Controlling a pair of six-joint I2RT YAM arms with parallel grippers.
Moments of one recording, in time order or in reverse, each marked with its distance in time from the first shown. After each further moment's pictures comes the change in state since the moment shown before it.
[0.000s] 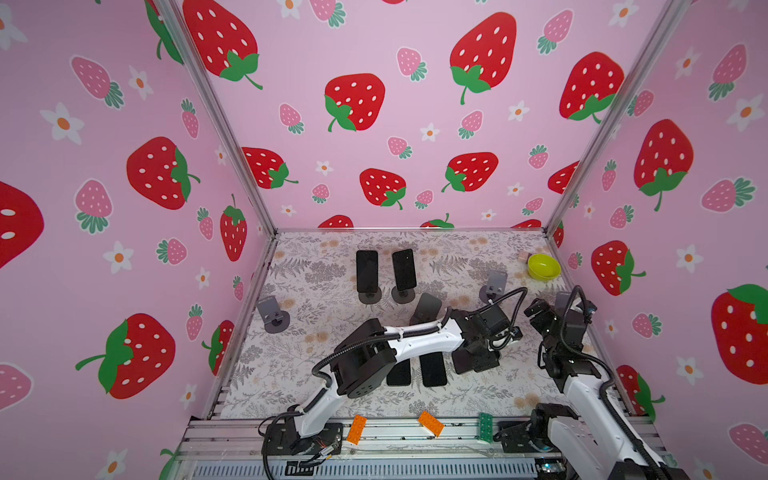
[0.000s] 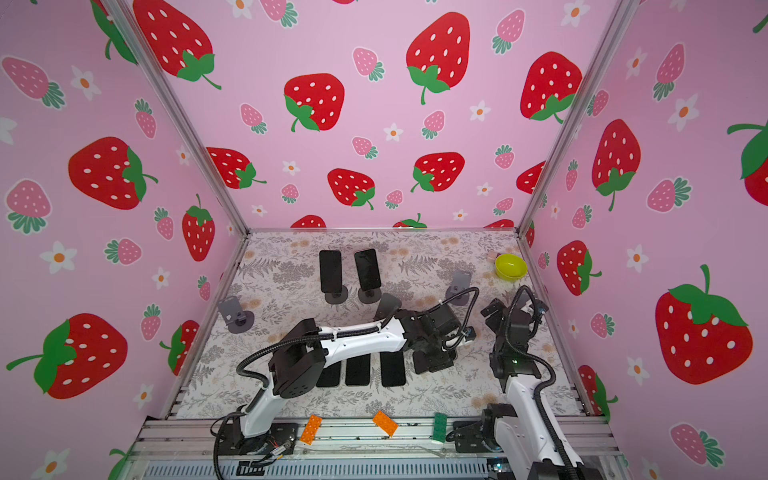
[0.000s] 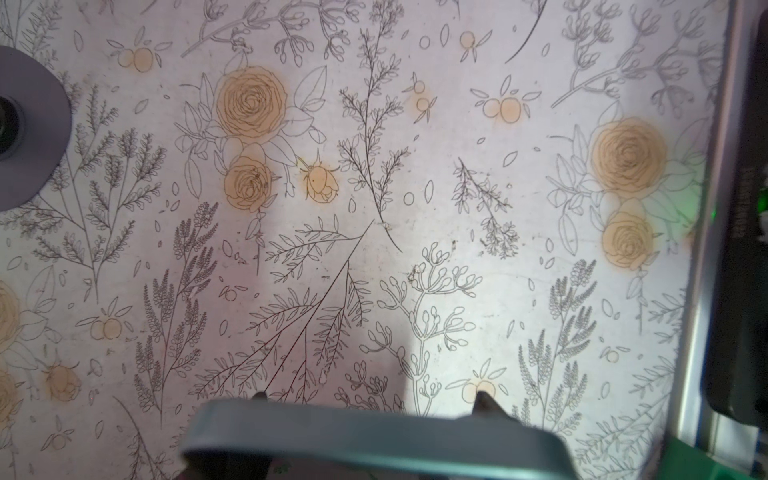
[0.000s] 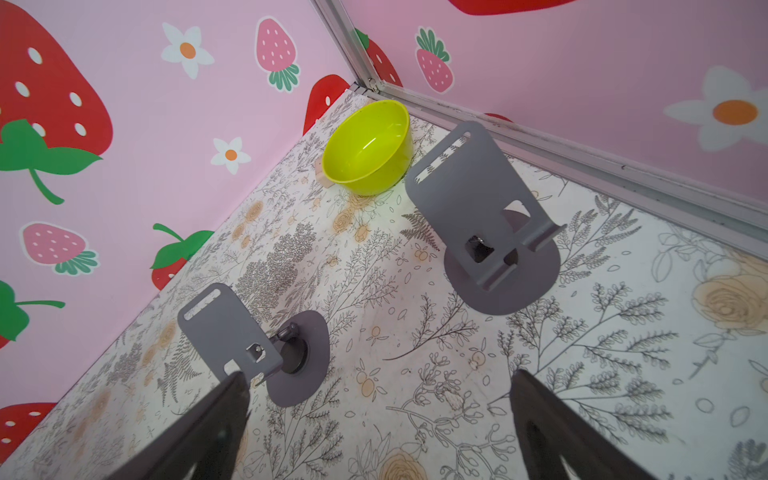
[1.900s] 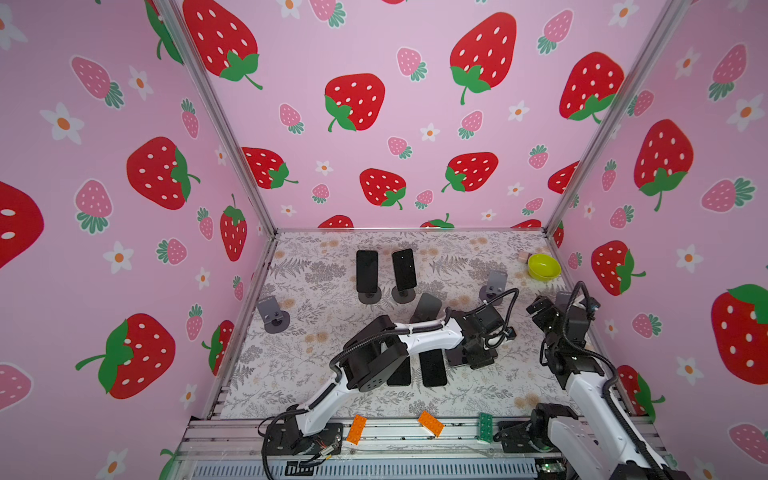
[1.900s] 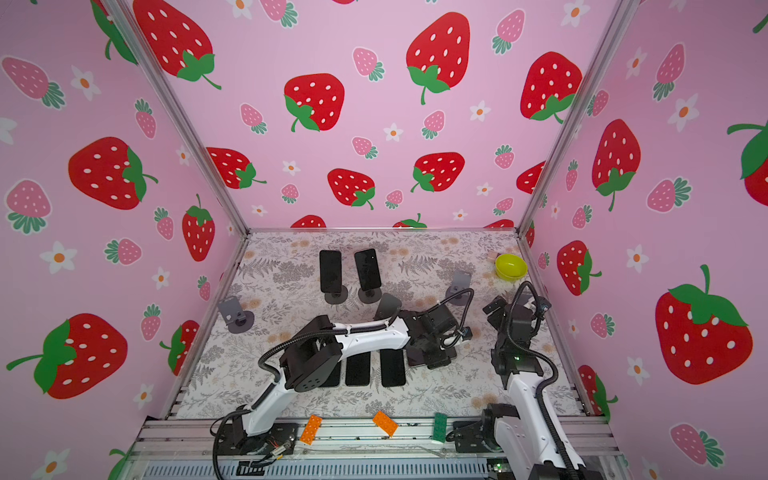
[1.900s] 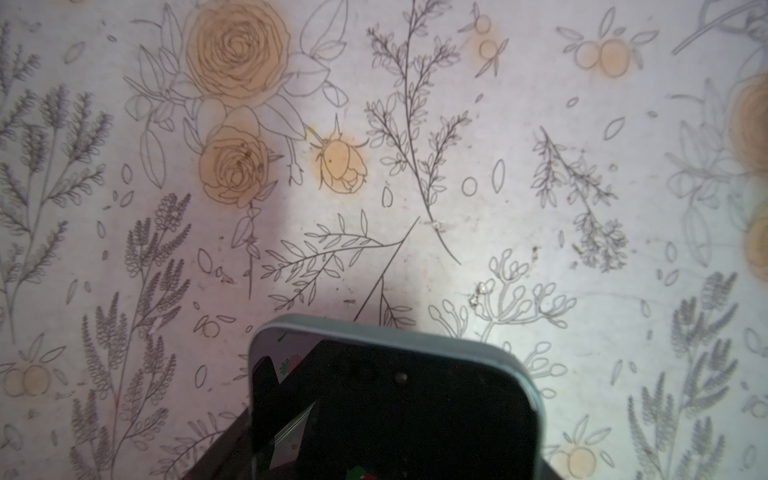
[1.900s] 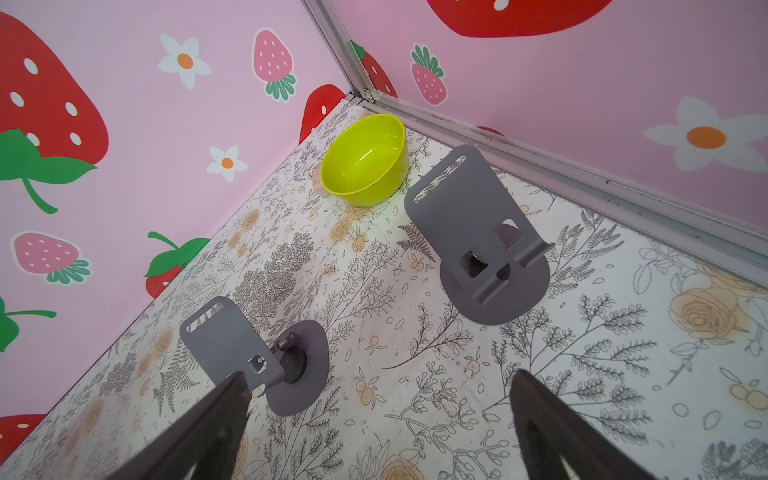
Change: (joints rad) left arm 0.035 0.100 0.008 0.065 0.035 0.034; right arm -0.004 0.001 0.050 -0.047 0.011 -0.007
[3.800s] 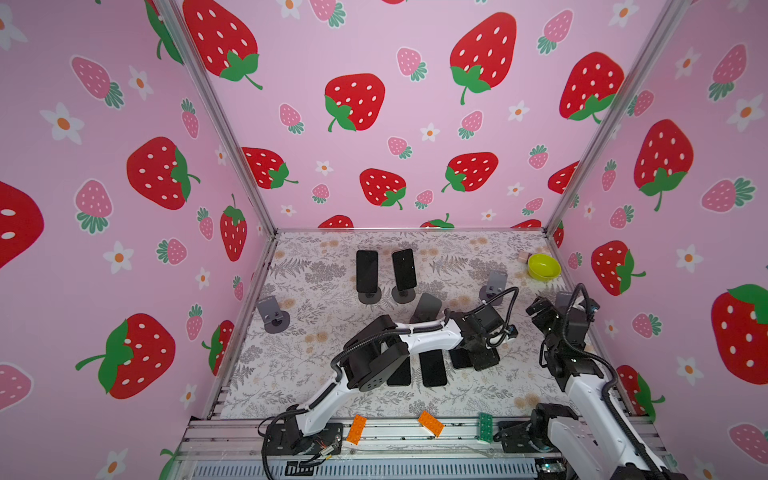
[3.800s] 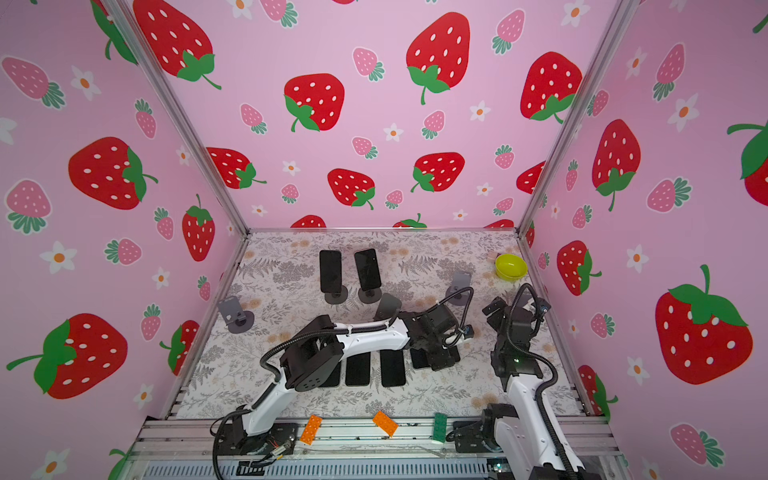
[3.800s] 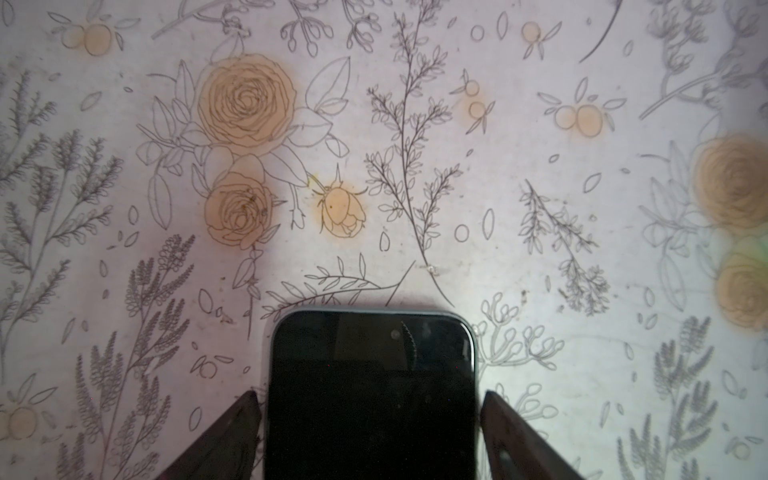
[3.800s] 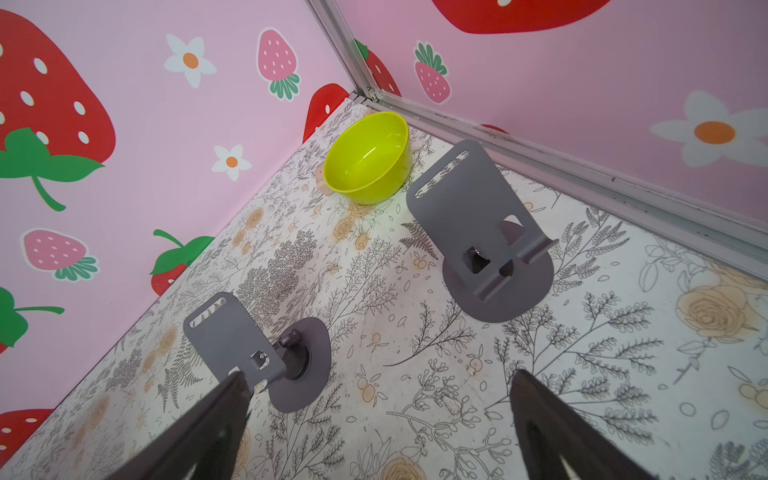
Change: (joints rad) left arm 0.008 0.005 -0.024 0.093 0.035 -0.037; right arm 0.000 -0.014 -0.021 0.017 -0.010 0.001
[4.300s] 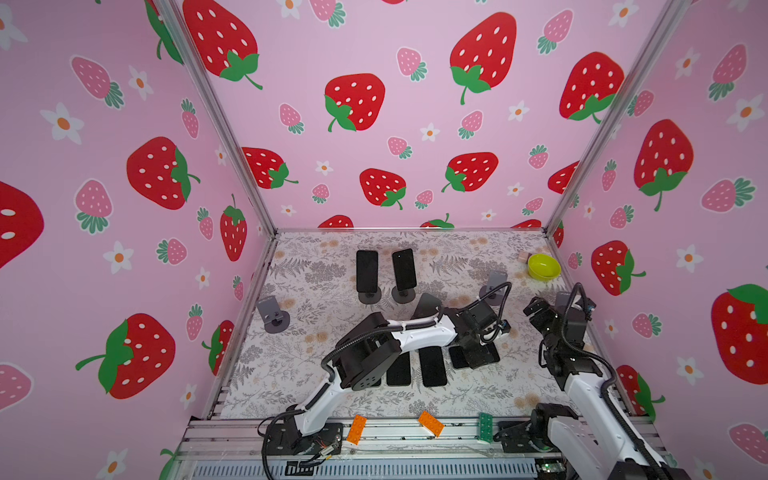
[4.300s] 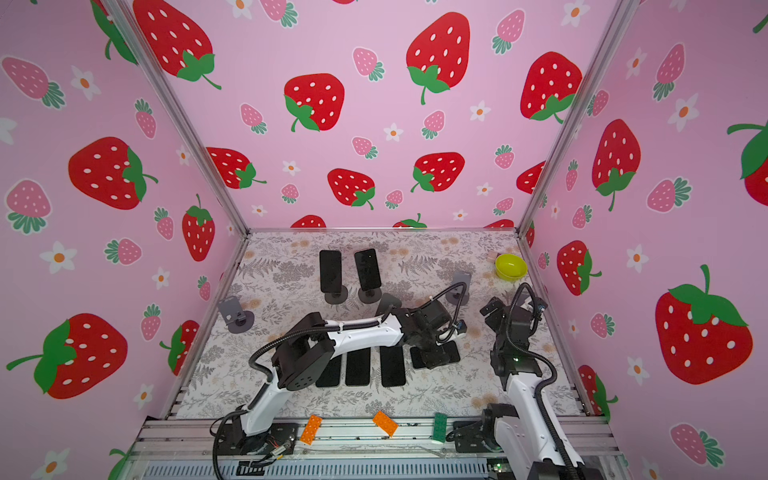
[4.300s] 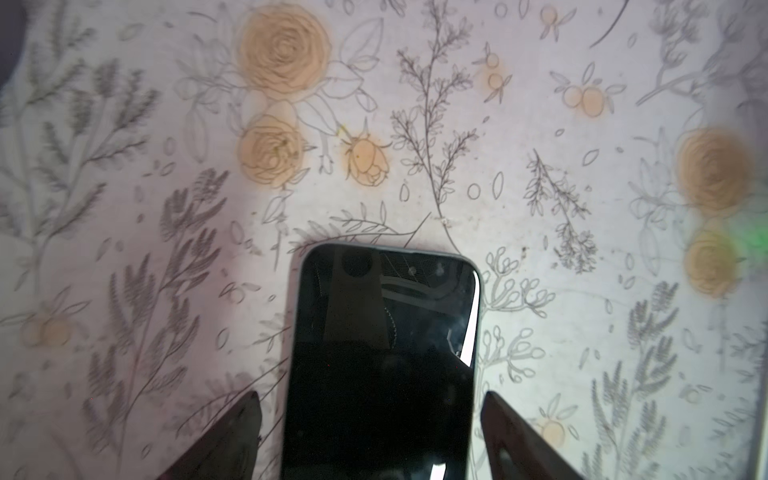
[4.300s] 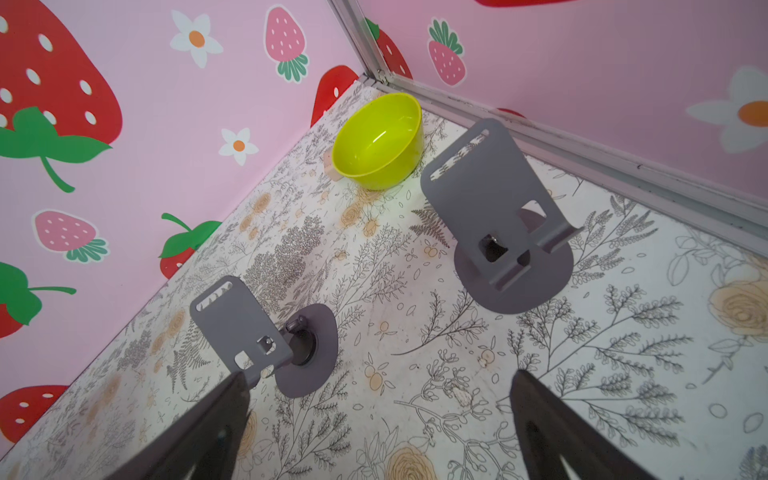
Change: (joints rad) left arm 0.035 -0.097 -0.068 -0.038 0.018 -0.066; right arm 0.000 0.037 -0.004 0.010 -0.051 -0.001
